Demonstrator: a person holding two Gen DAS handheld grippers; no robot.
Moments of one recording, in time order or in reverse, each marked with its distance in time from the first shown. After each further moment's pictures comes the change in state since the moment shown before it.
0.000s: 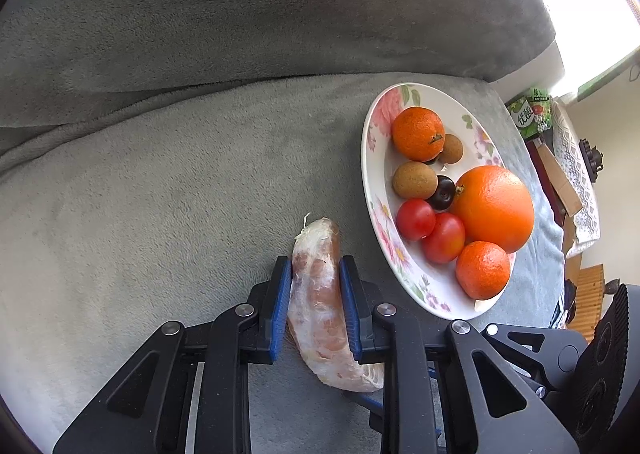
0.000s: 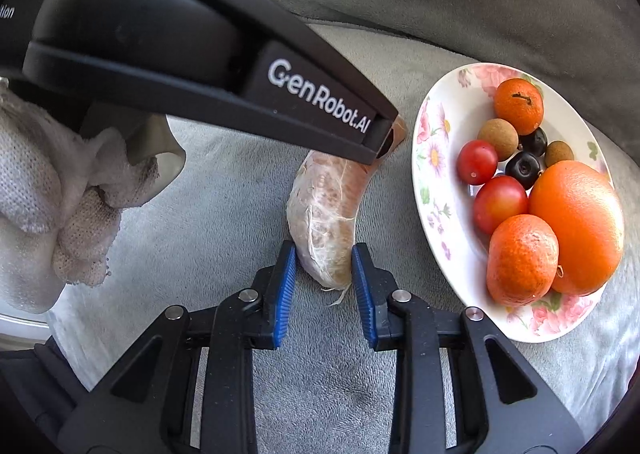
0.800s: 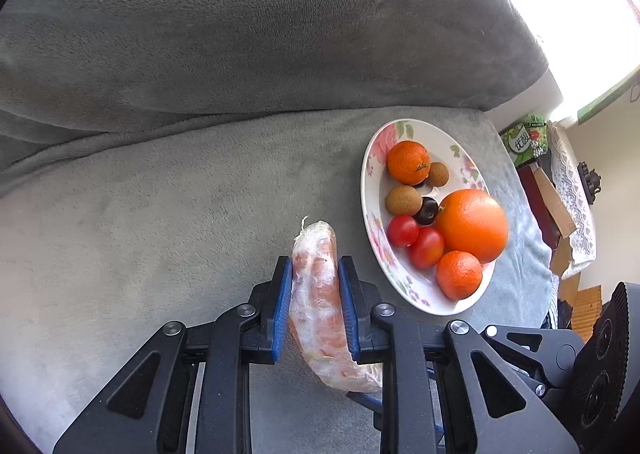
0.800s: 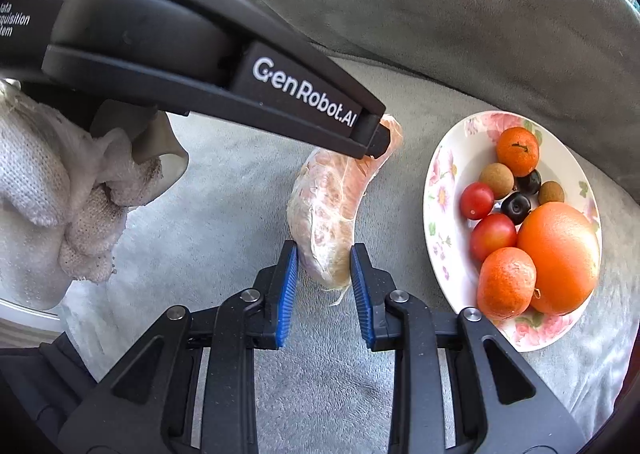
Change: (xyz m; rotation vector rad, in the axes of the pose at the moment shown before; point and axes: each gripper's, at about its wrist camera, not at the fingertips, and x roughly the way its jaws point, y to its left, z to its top) left arm -0.043 0.009 -0.003 -0.049 -0.081 0.010; right arm -0.051 0.005 0.005 -0.070 -0.068 0.022
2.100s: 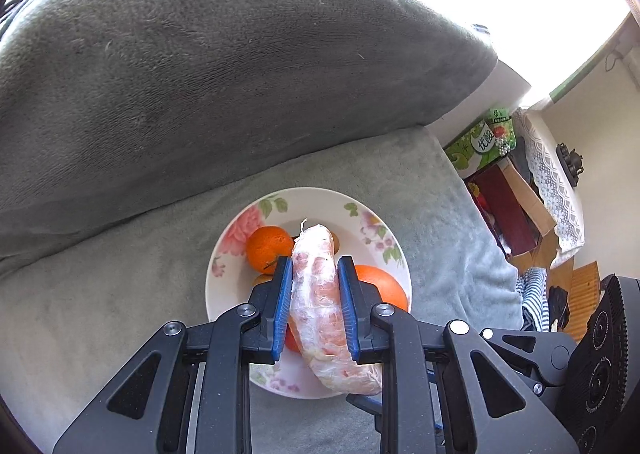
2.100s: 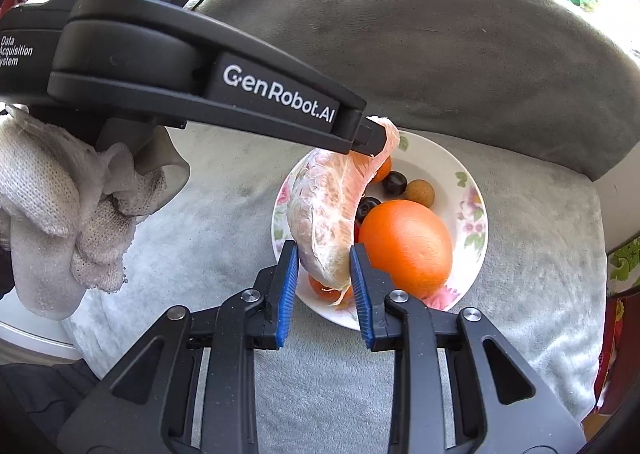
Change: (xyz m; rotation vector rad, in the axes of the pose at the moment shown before) left arm 0.011 -0.105 0.052 0.126 -0.024 -0.043; right arm -0.099 -0.093 -0.021 0.154 -0.092 -0.039
